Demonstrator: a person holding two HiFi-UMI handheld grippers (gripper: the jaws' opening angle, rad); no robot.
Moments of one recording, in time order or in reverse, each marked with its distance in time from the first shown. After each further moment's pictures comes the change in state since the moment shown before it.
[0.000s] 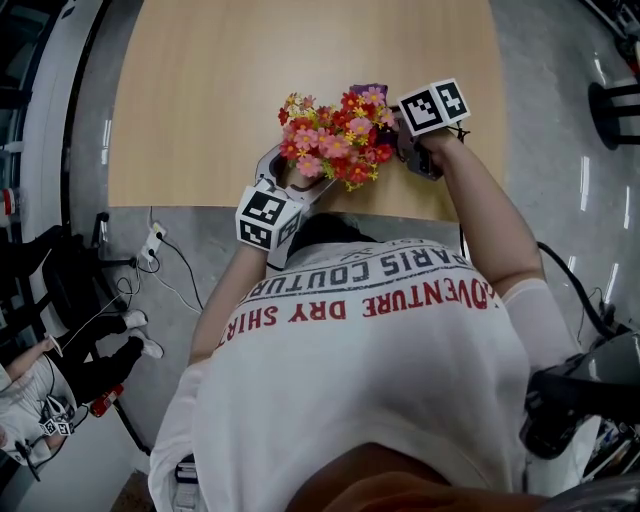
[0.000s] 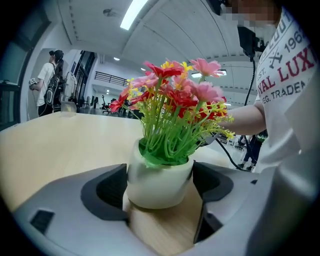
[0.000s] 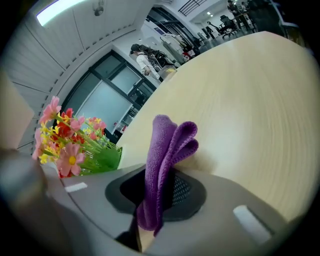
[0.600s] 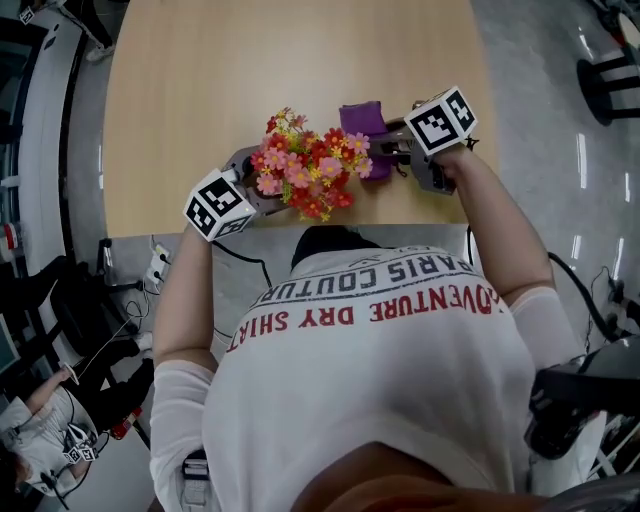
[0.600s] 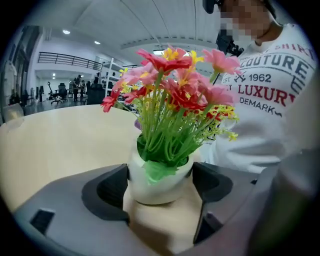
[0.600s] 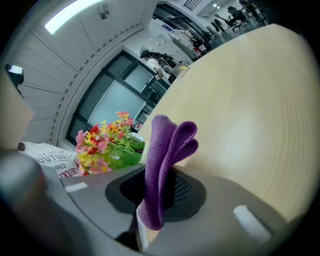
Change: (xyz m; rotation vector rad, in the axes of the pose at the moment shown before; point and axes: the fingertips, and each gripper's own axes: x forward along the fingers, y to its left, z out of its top) left arm -0.013 0.027 -0.004 0.269 0.277 -0.448; right arm -0.023 0.032 -0.007 -0.046 0.046 0.160
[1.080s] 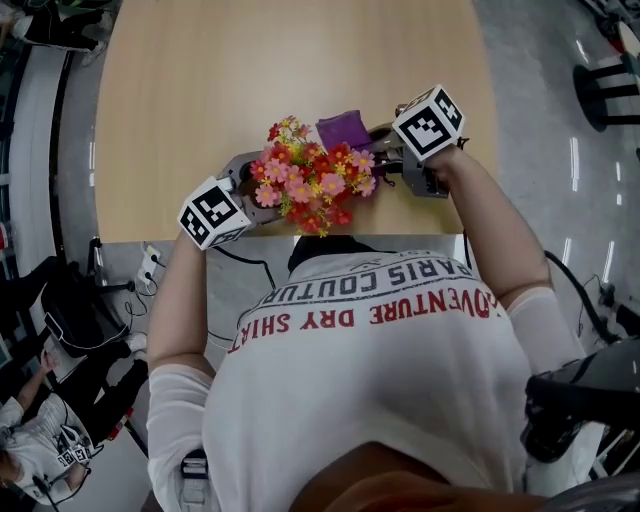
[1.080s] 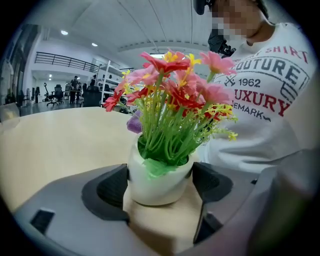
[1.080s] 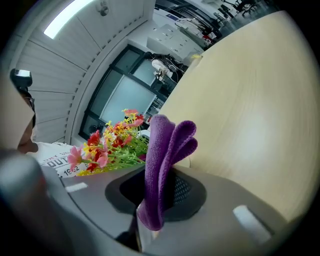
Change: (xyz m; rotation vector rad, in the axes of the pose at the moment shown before) left arm -0.002 -0.005 0.003 0.031 -0.035 -0.042; right arm 0.022 0.032 0.005 -0.021 0.092 0.143
